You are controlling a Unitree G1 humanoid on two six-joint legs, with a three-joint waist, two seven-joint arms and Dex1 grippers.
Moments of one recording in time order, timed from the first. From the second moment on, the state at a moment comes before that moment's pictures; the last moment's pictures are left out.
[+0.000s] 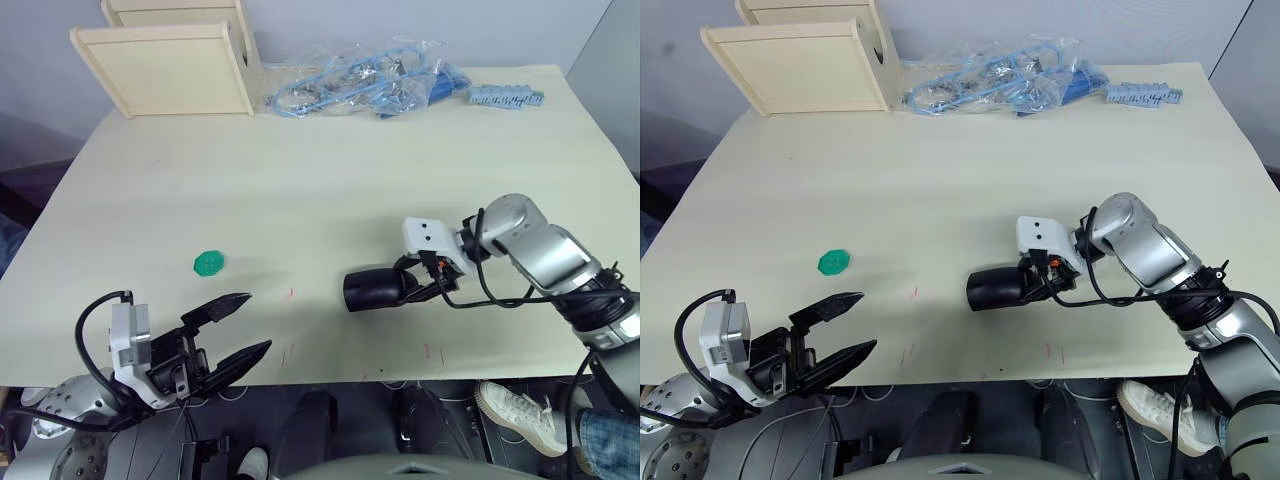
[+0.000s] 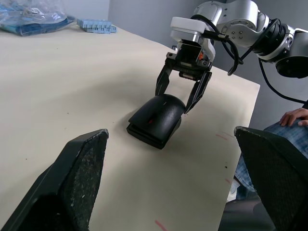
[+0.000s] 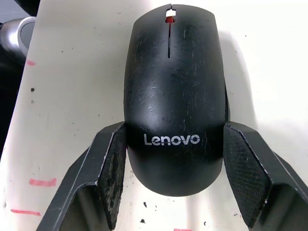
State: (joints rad) left arm 0.45 0.61 0.42 -0.45 -0.82 0.23 -1.17; right arm -0.78 -0.69 0.53 -0.06 0.12 0.62 1.37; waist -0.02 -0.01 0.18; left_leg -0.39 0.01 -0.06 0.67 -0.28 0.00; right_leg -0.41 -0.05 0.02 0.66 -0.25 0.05
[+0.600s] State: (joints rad) left arm 0.47 0.60 0.42 -0.45 -0.81 0.21 -1.18; right arm -0.81 -0.66 0.54 -0.02 0.07 0.59 1.41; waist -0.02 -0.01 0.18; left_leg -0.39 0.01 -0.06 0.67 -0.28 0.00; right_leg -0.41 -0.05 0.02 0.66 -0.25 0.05
